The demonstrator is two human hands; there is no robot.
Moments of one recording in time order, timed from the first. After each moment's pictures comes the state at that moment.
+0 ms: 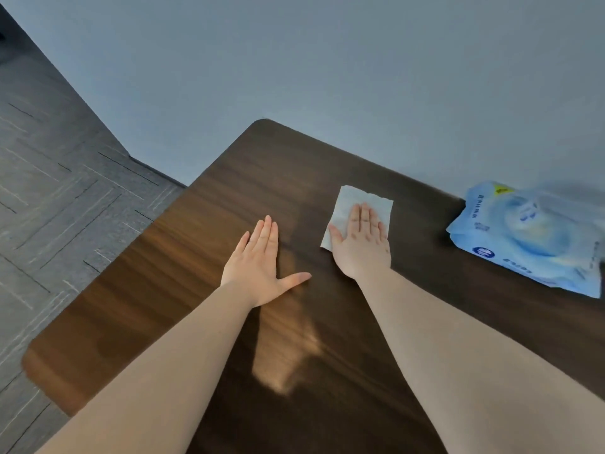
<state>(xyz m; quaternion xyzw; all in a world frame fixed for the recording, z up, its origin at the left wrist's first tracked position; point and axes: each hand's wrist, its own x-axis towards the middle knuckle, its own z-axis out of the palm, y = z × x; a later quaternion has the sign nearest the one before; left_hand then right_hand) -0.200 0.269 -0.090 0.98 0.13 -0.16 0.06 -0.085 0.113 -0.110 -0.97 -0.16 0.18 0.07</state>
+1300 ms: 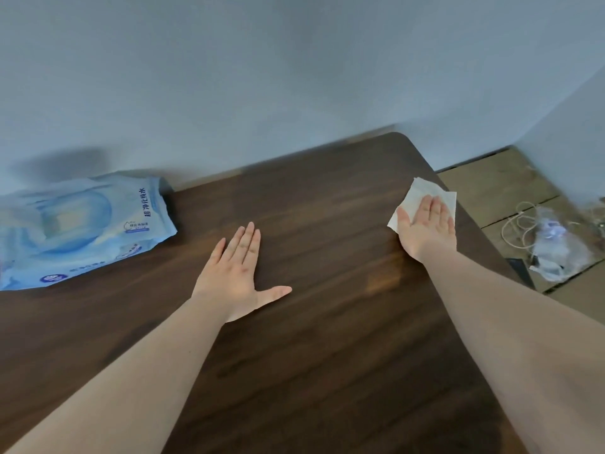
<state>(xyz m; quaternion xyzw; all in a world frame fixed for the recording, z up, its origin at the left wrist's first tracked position) -0.100 -0.233 -0.098 0.92 -0.33 -0.21 -0.01 -0.176 -0.558 -0.099 -0.88 0.43 0.14 0.11</state>
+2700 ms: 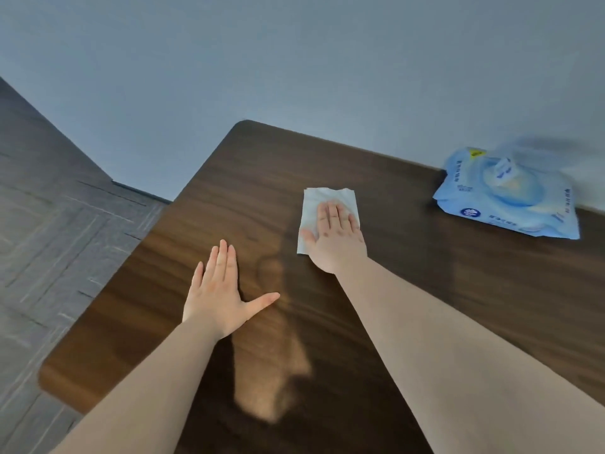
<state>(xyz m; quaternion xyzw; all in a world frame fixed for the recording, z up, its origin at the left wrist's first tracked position) -0.280 0.299 -0.096 0.97 0.18 -0.18 0.05 -0.131 0.136 -0.107 -0.96 -0.19 0.20 0.07</state>
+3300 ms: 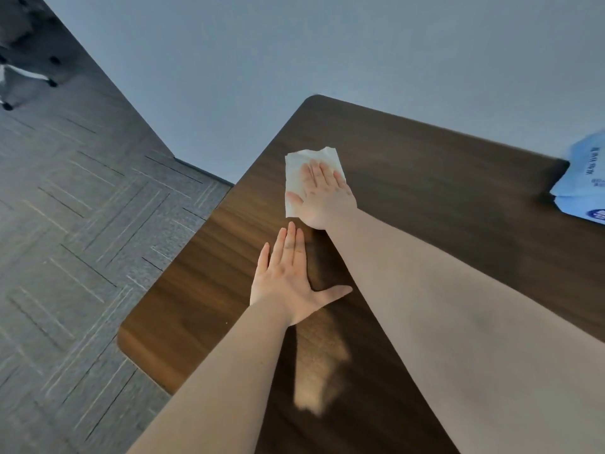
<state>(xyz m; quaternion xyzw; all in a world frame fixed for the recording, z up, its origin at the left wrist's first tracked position) -0.275 0.307 -0.097 0.96 0.18 -0.18 0.09 -0.116 0.281 -0.113 -0.93 -0.33 0.16 0.07</state>
